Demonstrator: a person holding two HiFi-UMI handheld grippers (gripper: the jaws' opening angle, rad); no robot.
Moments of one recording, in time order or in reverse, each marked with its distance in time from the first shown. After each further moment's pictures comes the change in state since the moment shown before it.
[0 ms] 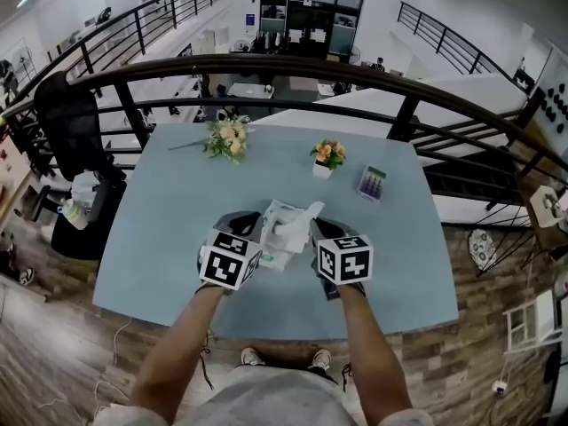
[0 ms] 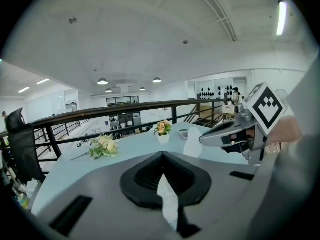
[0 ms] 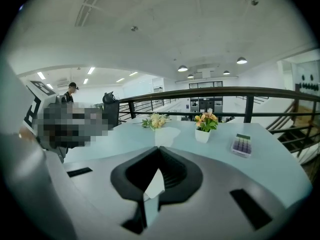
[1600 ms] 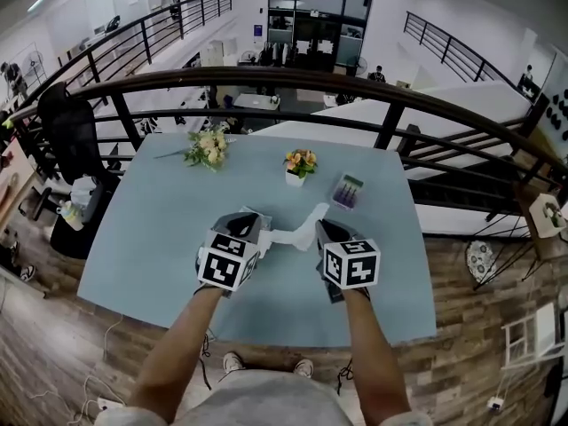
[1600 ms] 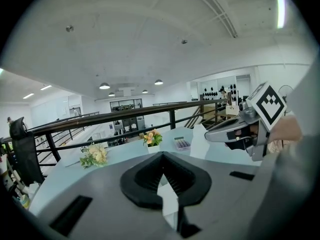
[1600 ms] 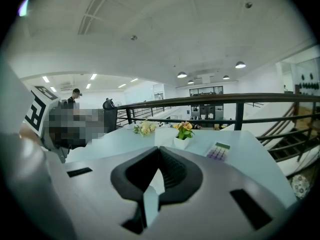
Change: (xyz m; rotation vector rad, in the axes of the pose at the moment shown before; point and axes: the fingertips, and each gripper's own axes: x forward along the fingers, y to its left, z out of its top) left arm 0.039 -0.082 0.051 0.016 -0.021 0.063; right arm -0.064 -0.103 0.014 -0.010 -0.069 0.020
